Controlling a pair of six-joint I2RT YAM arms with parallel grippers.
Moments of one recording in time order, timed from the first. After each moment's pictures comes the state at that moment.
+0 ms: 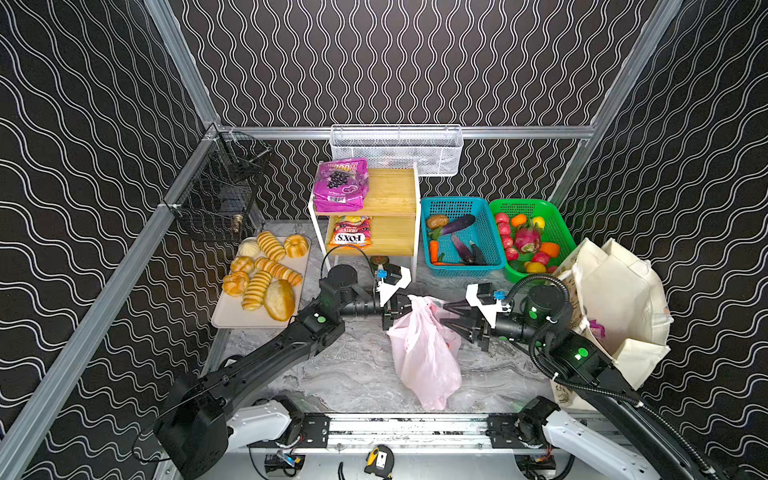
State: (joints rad) left arm -0.69 1.19 0.83 0.30 0.80 -0.02; right arm 0.60 0.74 0.80 -0.27 -0.63 -0.16
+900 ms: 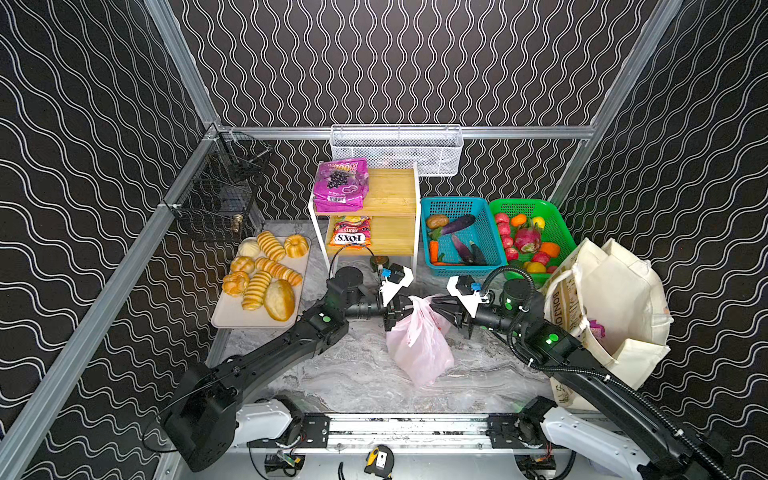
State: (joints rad) left arm -0.69 1.25 0.80 0.31 0.76 -0.10; right arm 0.61 0.91 0.75 -0.12 -0.53 -0.20
